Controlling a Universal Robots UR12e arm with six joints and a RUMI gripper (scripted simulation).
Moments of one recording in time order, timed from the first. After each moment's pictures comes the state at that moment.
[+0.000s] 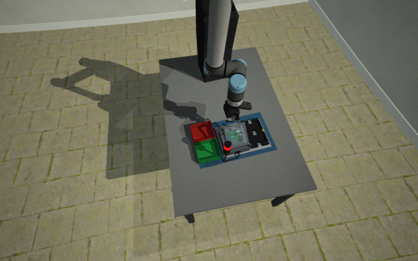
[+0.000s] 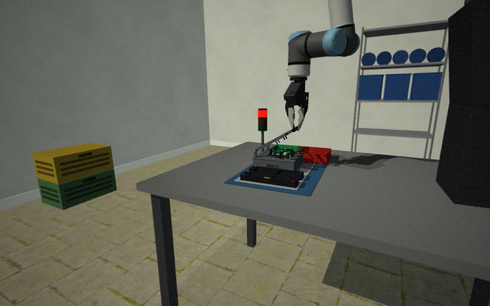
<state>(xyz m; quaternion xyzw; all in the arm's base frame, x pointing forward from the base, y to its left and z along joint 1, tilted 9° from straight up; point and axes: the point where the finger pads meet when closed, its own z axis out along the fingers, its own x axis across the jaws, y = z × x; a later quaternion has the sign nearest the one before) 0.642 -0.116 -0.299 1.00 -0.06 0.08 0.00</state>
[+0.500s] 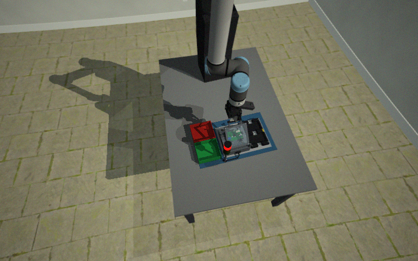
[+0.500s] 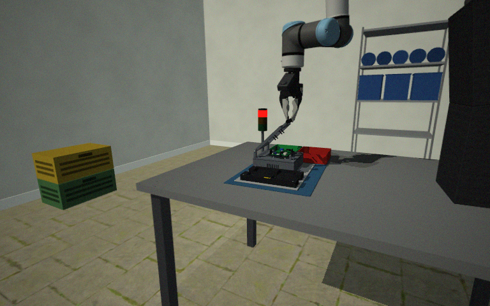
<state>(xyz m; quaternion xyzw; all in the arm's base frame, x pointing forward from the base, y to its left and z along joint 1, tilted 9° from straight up) 0.662 -0.119 -0.259 1.00 -0.06 0.08 0.00</state>
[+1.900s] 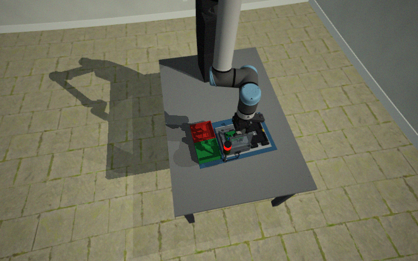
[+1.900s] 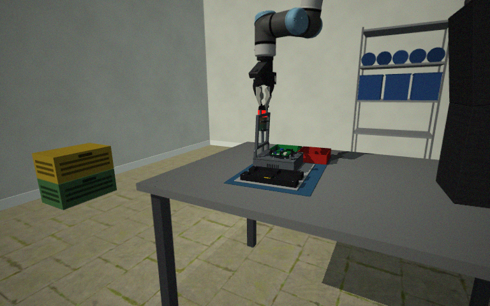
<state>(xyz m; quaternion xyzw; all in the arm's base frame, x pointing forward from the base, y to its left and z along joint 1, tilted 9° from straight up) 0.774 -0.132 -0.189 0.99 -0.06 0.08 0.00</state>
